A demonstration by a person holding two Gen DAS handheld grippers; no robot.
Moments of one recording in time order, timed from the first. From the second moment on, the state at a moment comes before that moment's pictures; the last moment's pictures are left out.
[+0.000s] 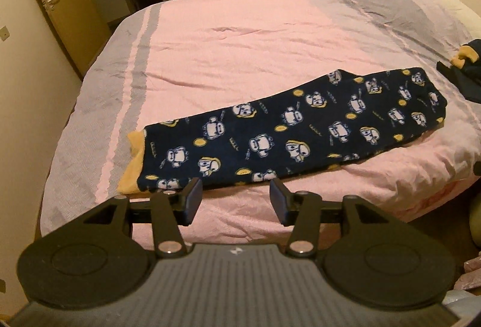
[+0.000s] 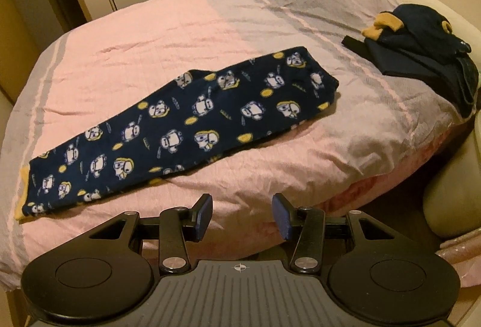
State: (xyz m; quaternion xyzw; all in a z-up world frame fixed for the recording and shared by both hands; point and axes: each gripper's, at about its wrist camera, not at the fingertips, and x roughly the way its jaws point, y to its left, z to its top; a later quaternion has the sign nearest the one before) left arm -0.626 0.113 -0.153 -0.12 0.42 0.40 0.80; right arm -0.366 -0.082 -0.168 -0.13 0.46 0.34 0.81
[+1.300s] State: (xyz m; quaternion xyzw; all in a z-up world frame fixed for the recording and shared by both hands) left arm -0.570 0.150 -0.171 -0.14 0.46 0.43 0.76; right arm -0.302 -0.028 -0.192 -0.17 0.50 0.35 0.77
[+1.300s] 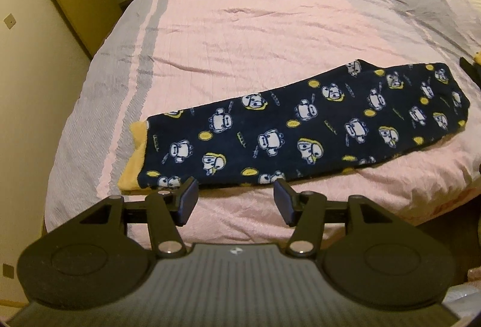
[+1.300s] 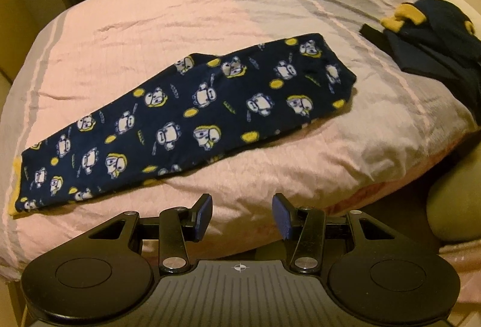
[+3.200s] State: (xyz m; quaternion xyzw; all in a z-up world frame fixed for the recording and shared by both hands) left arm -0.791 0.361 -0.432 -0.61 0.04 0.58 0.54; right arm -0.207 0.160 -0.365 -0.29 0.55 0.31 0.72
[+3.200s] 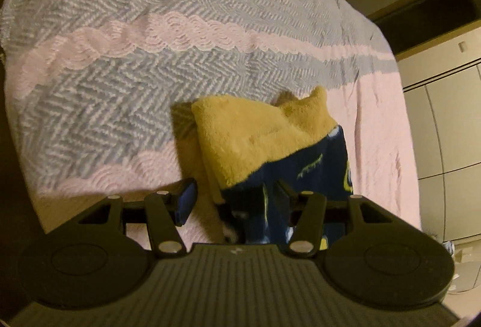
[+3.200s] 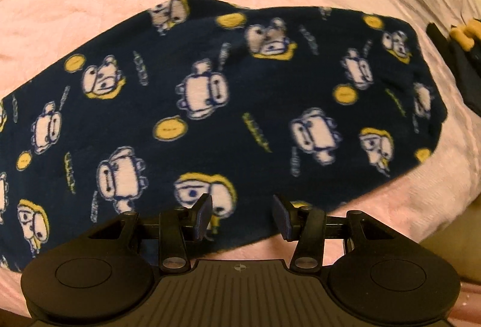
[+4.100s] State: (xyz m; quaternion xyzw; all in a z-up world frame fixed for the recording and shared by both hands) left arm -0.438 0.177 -0.347 -0.19 0.30 0.28 0.89; right arm -0.103 0.087 -0.373 -0.20 0.54 0.31 0.76
